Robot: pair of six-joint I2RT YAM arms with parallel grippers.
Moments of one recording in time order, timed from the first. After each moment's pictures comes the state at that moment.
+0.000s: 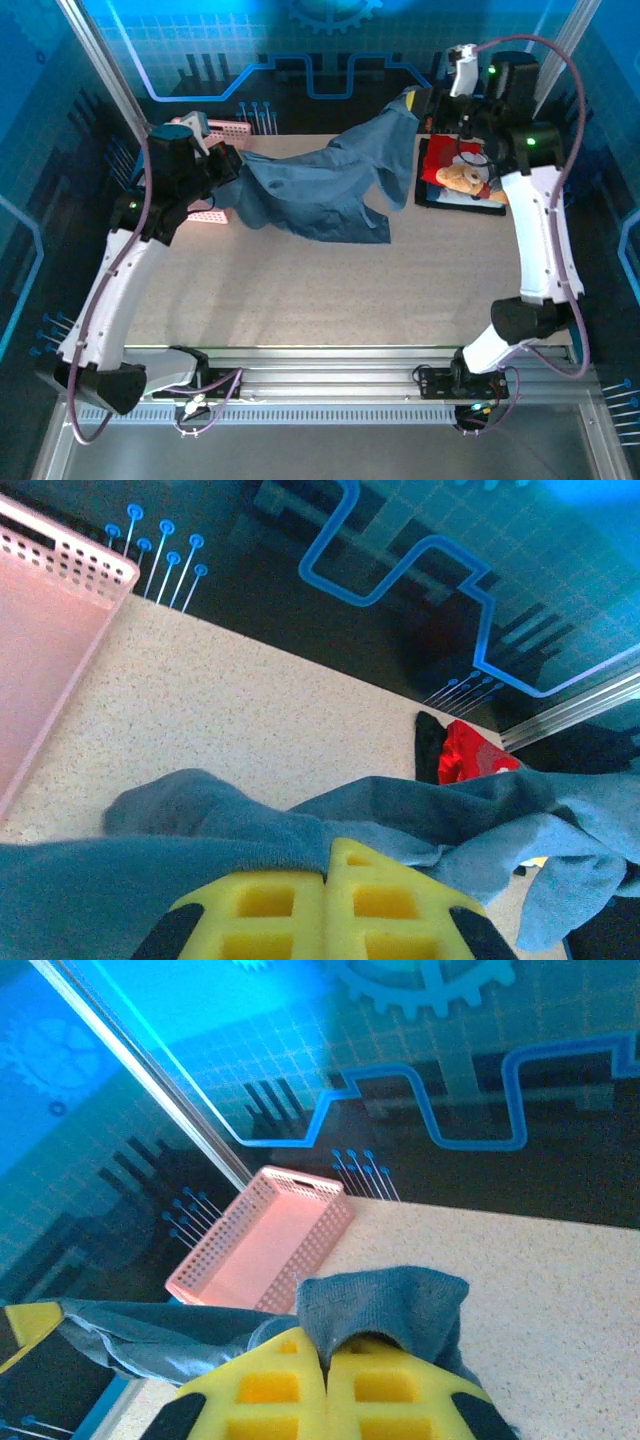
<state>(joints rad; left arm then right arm) -0.23 1.21 1.52 -0.71 0.06 -0.62 0.14 1.57 2.11 -0.86 -0.51 0.31</state>
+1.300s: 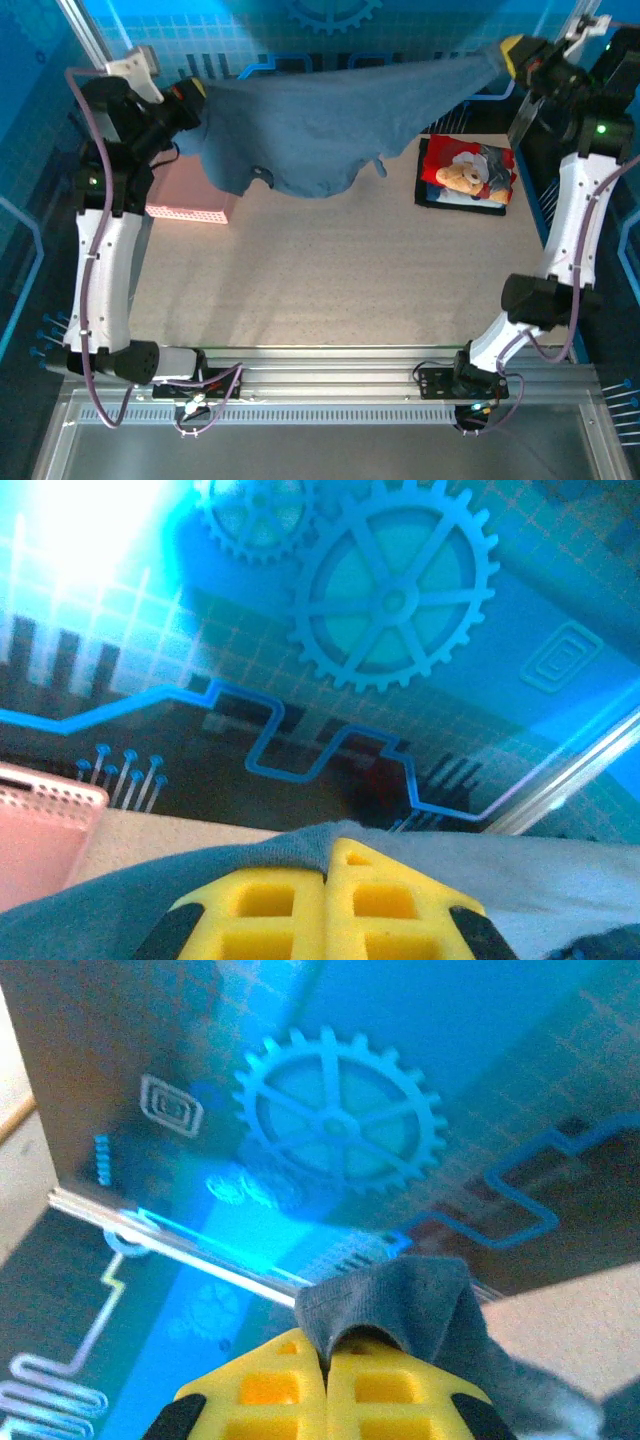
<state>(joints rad) -0.02 1.33 1.78 -0.57 0.25 -0.52 -0.31 1.66 2.16 -0.57 -0.87 1.00</state>
